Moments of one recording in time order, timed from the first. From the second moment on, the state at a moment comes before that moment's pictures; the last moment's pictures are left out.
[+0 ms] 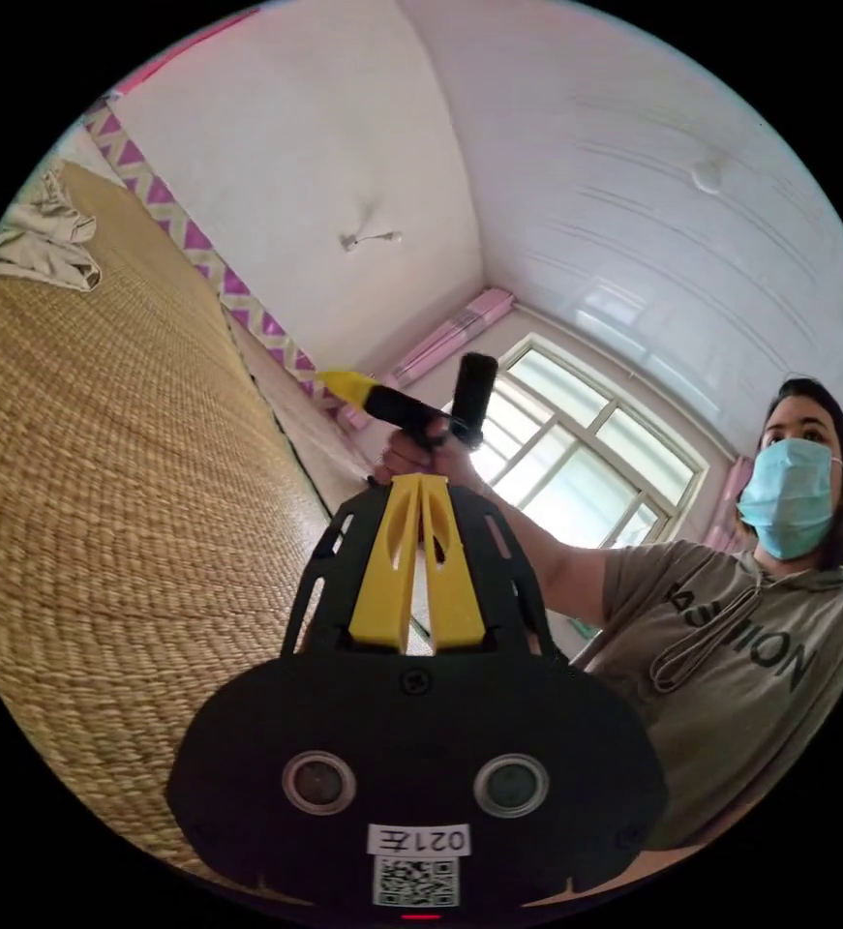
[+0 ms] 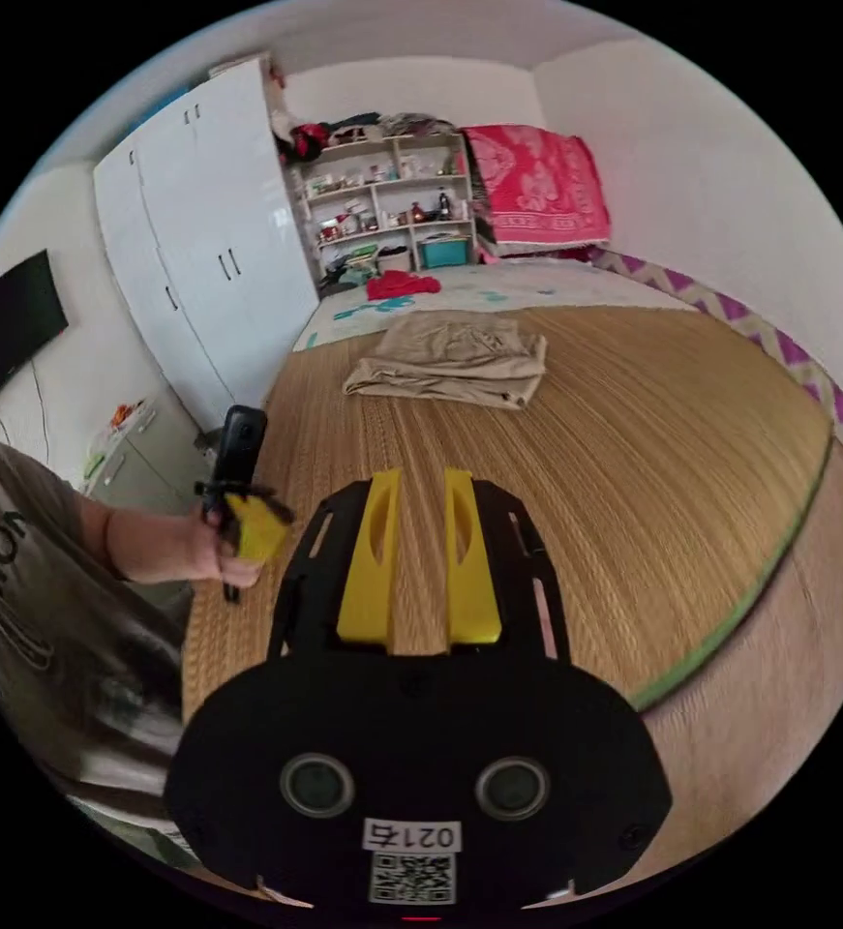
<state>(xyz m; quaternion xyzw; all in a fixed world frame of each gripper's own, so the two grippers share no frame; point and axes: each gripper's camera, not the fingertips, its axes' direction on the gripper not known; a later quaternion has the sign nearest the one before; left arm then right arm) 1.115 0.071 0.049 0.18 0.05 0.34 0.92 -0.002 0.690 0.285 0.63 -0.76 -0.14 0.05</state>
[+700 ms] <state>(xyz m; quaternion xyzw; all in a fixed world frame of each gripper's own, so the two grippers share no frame) 1.090 0.075 0.012 0.17 0.24 0.38 0.88 0.411 0.786 -0.111 0.88 -0.37 -0.21 0.23</state>
